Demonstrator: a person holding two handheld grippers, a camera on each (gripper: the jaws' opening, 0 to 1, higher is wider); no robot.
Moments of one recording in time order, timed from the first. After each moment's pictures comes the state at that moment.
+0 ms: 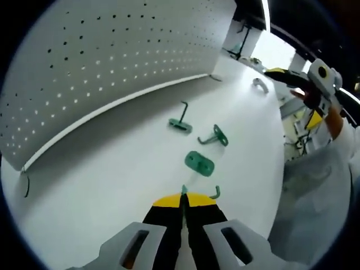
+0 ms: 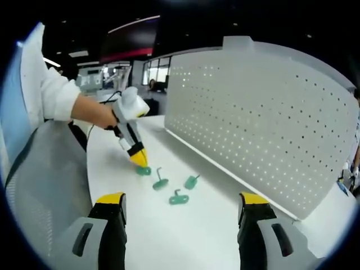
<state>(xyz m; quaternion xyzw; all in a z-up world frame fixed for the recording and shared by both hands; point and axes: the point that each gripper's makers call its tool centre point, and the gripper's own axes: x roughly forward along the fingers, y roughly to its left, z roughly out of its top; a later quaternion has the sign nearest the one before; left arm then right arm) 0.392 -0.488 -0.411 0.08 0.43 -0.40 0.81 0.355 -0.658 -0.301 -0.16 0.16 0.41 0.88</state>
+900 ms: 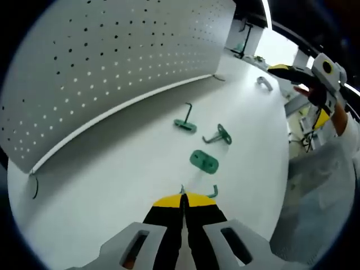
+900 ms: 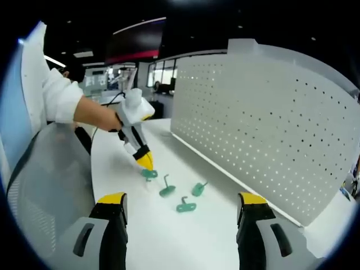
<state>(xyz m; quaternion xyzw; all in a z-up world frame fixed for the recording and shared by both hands) 0.394 -0.478 -0.410 0.14 0.42 -0.39 0.81 0.352 -0.640 -0.295 -0.16 0.15 0.43 0.87</state>
